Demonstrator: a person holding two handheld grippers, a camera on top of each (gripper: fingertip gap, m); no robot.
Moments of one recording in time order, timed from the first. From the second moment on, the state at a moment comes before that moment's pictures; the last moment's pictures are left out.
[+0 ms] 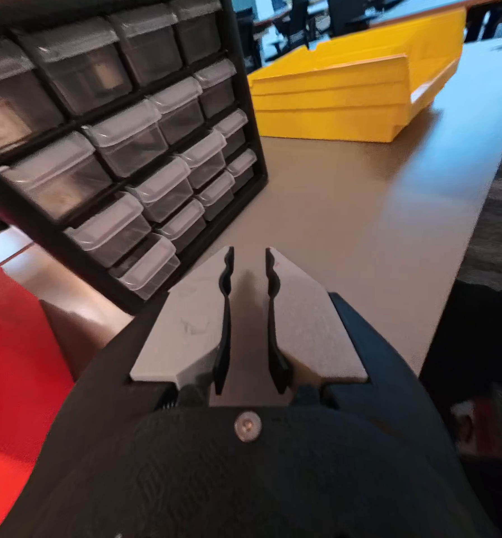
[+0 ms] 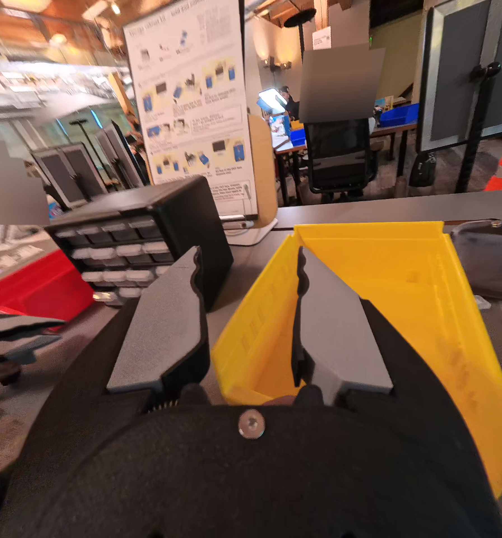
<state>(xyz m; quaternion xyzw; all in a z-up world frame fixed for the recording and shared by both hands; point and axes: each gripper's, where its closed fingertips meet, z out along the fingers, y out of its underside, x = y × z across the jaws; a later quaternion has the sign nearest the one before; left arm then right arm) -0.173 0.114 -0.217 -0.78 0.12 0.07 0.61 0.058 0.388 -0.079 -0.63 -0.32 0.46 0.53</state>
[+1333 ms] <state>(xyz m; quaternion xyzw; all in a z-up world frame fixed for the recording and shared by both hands) -0.332 0.038 -0.208 -0.78 -0.15 0.32 0.52 0.001 0.359 -0.247 -0.78 -0.42 0.16 0.43</state>
